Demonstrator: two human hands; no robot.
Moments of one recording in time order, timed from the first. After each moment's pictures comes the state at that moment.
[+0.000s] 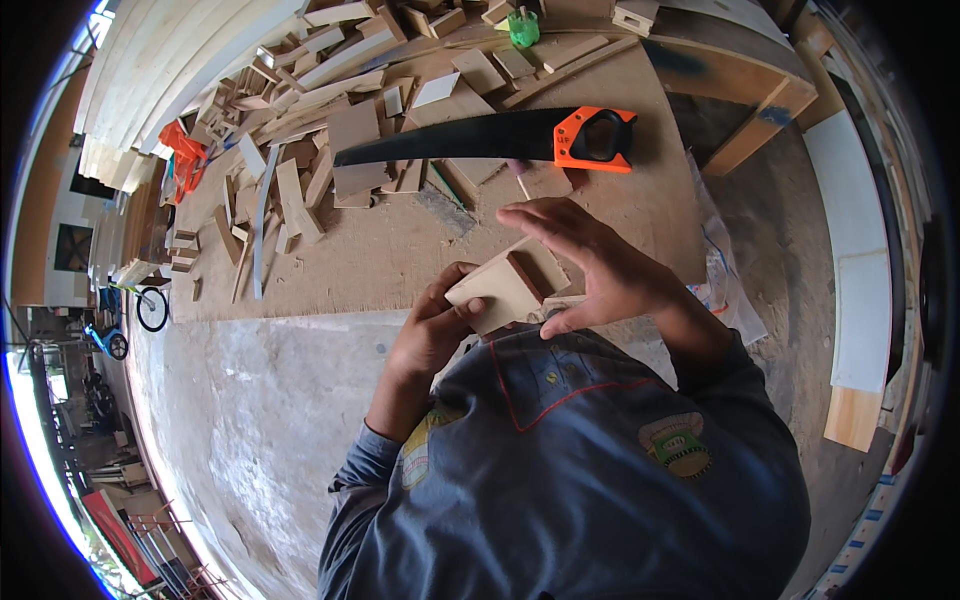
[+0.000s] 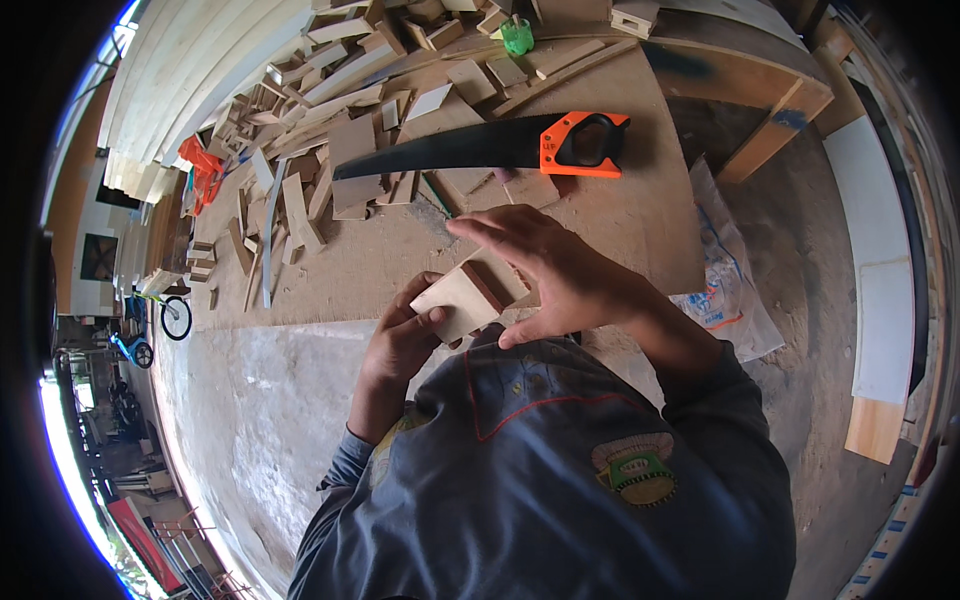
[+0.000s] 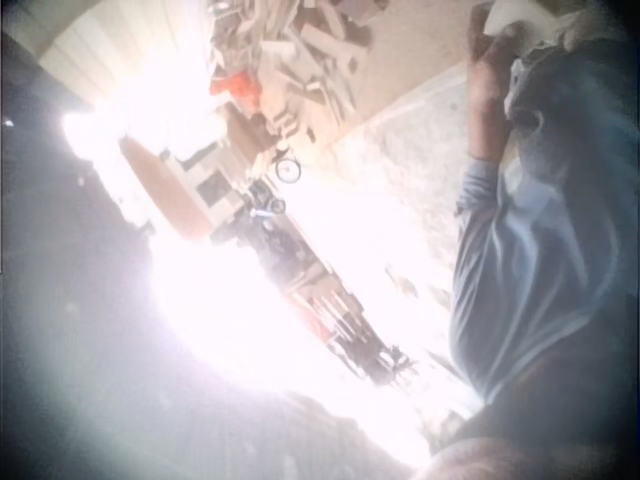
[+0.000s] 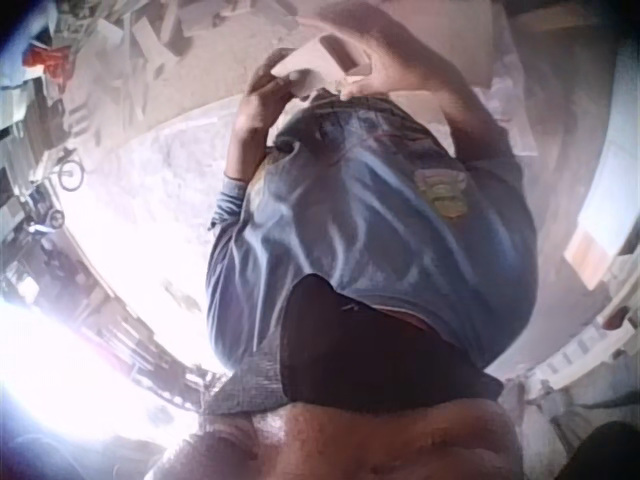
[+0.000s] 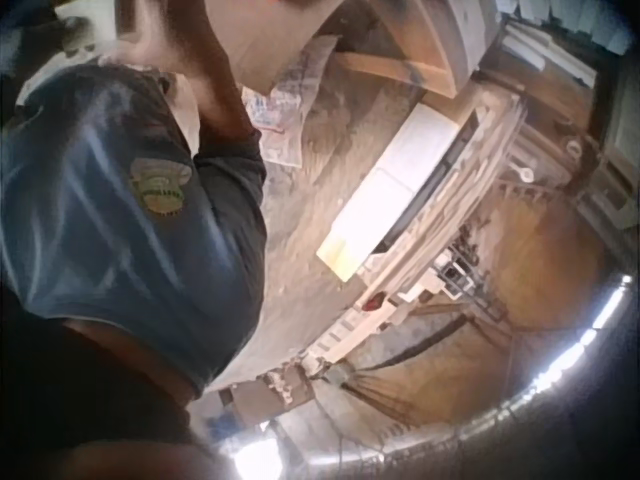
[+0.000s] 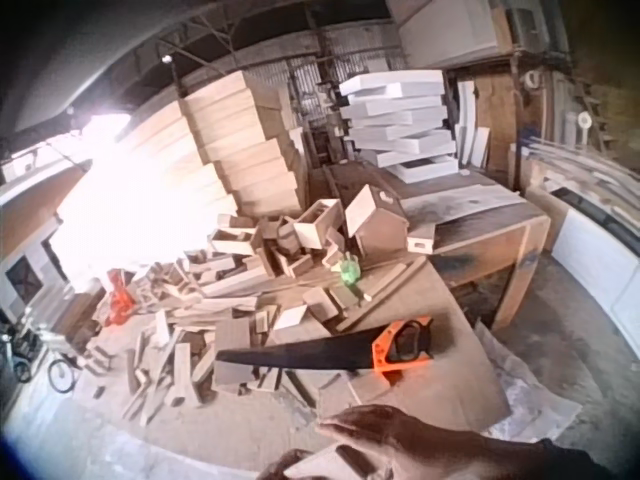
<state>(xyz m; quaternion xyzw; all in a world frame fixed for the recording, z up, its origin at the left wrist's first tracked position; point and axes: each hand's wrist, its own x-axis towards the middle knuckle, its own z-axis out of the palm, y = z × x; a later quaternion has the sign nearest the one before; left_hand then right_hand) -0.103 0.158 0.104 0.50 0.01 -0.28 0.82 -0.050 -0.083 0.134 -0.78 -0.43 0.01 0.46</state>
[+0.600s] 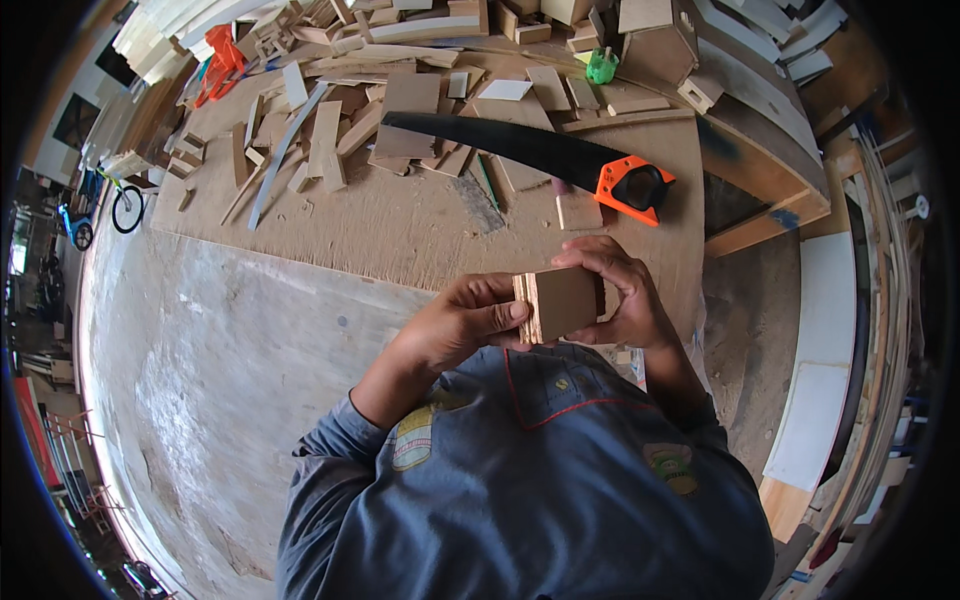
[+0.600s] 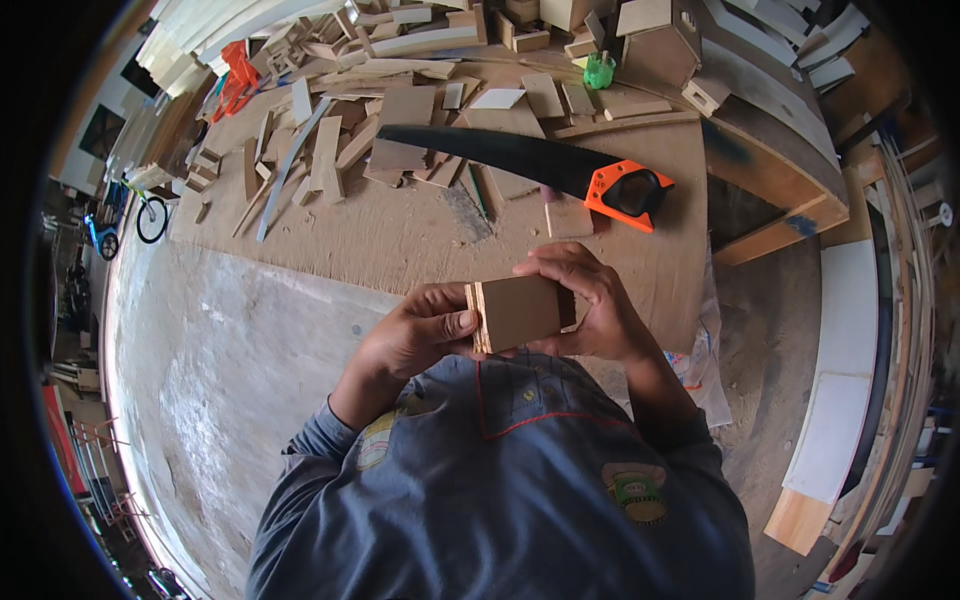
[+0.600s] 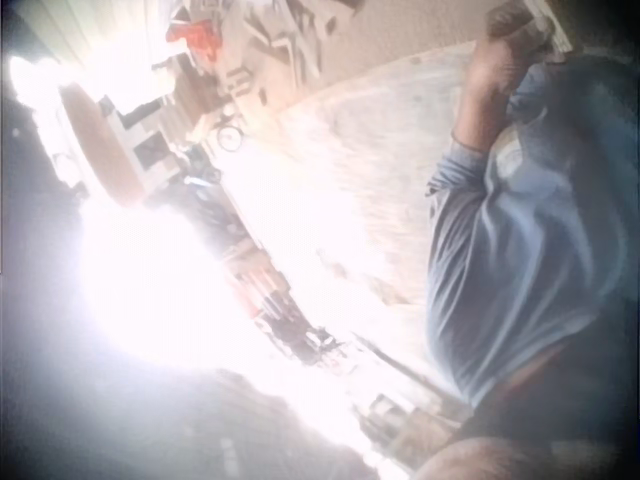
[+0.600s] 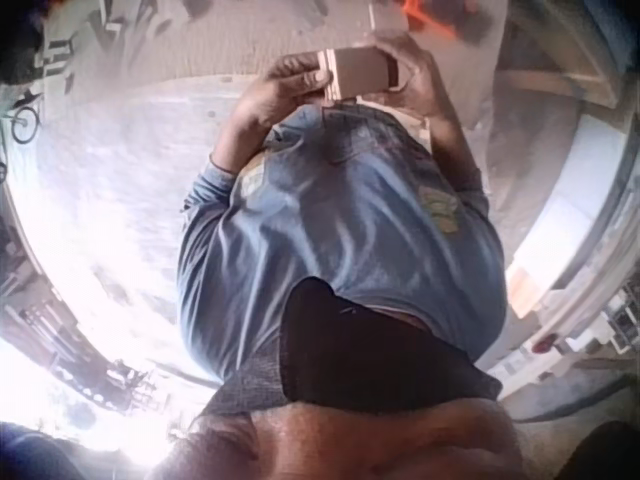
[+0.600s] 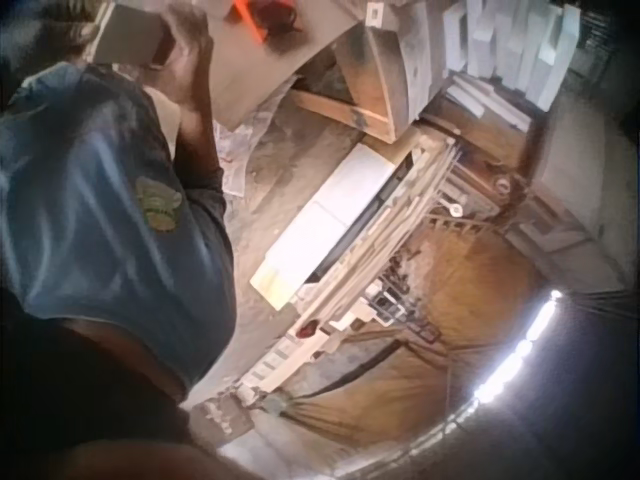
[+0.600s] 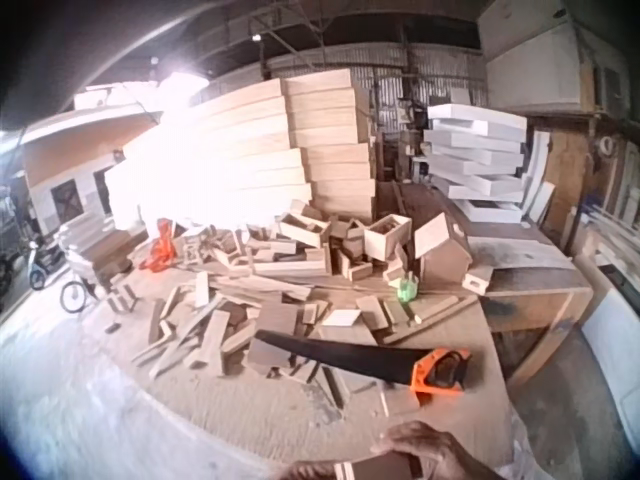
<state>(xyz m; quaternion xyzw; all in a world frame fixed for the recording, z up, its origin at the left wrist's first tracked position) -0.115 0.163 0.129 0.46 -0.02 -0.32 0.83 -0.048 -0.074 0.110 -0.75 -0.44 -0.01 0.50</state>
